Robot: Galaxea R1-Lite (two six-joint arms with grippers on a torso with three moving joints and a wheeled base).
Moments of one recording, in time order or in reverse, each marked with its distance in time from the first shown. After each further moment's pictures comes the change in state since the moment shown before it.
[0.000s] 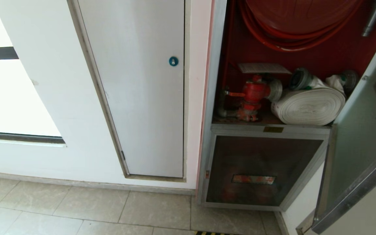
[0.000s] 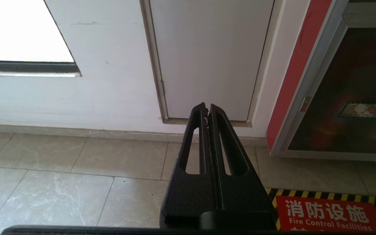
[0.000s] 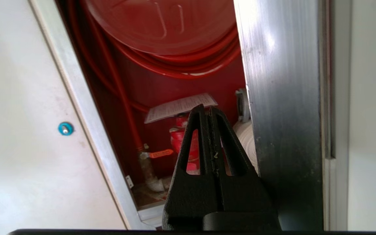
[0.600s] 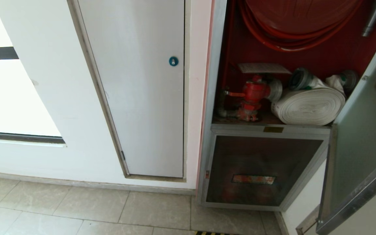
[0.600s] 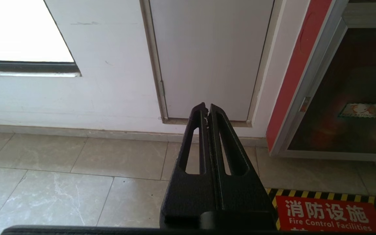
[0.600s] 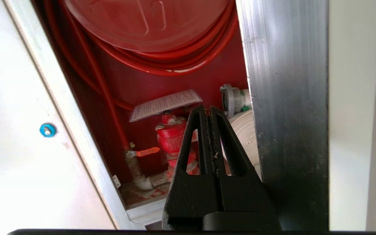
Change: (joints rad) left arm 0.000 0.000 0.000 0.000 0.000 0.000; right arm -0.004 -0.009 0.003 0.001 -0.046 -0.012
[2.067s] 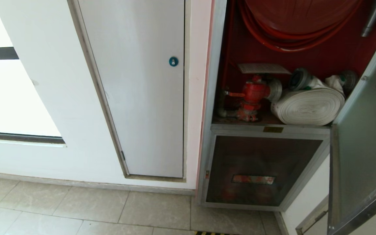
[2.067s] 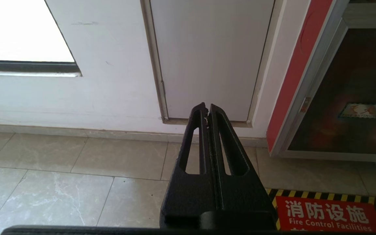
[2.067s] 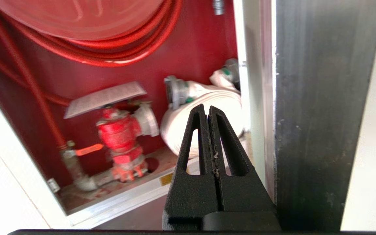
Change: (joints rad) left arm 0.000 0.000 0.000 0.000 0.000 0.000; right arm -0.046 0.006 0.000 0.022 -0.169 -0.085
